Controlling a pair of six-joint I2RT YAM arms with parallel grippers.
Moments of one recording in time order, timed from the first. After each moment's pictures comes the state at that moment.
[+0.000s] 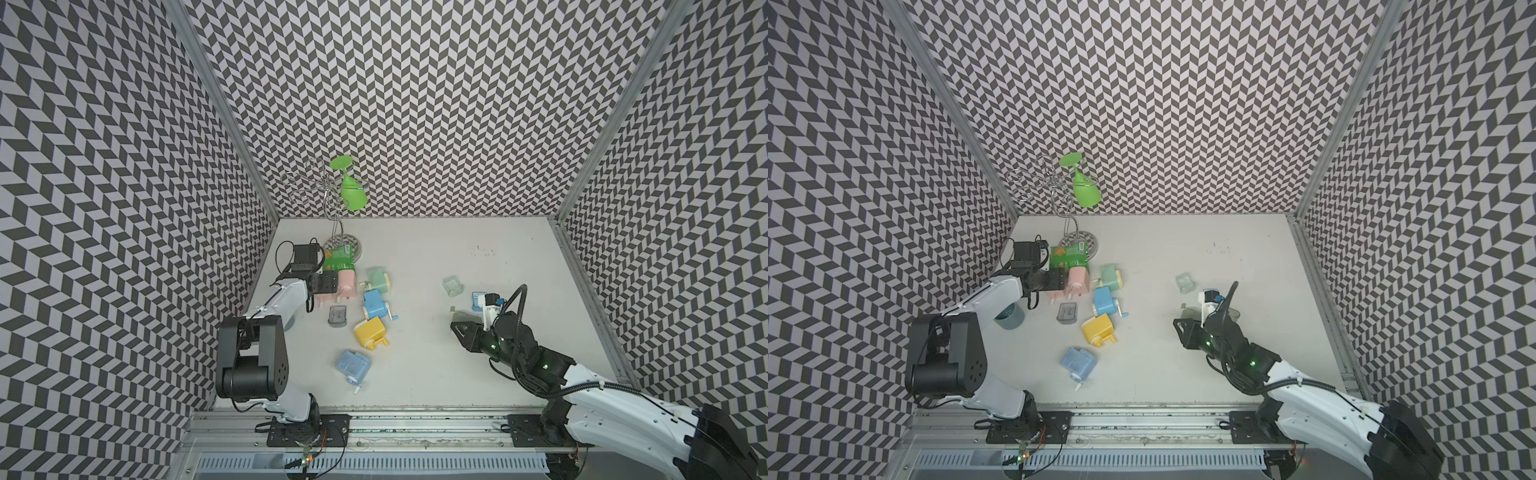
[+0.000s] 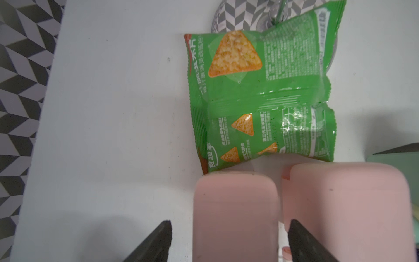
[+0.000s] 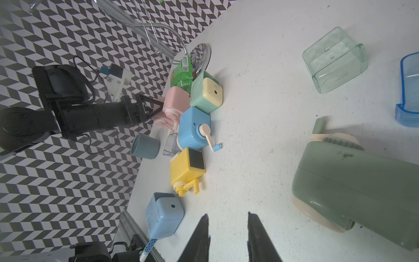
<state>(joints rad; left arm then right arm) 0.02 1.56 0.98 -0.34 -0.07 -0.01 0.81 0.89 0.38 0.05 0.02 0.87</state>
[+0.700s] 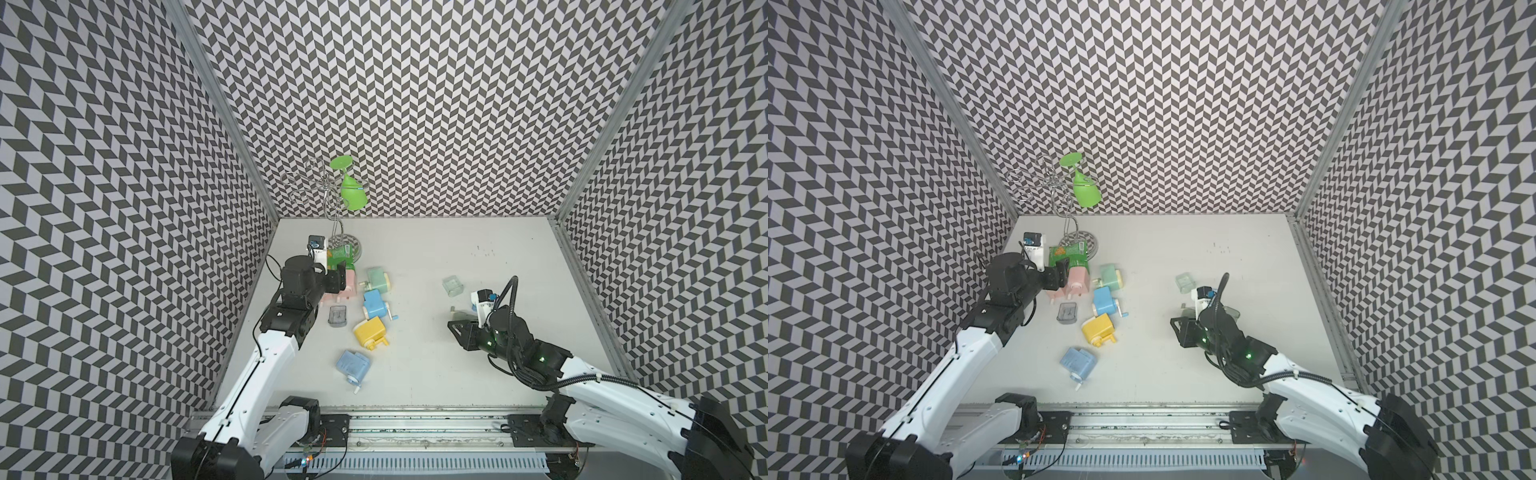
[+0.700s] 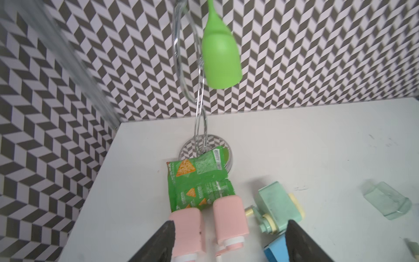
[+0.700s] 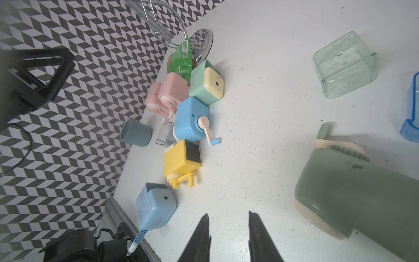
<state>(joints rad) -0.16 0.96 0.78 -0.16 0.01 0.00 0.80 0.95 0.47 -0.04 0.00 0.74</state>
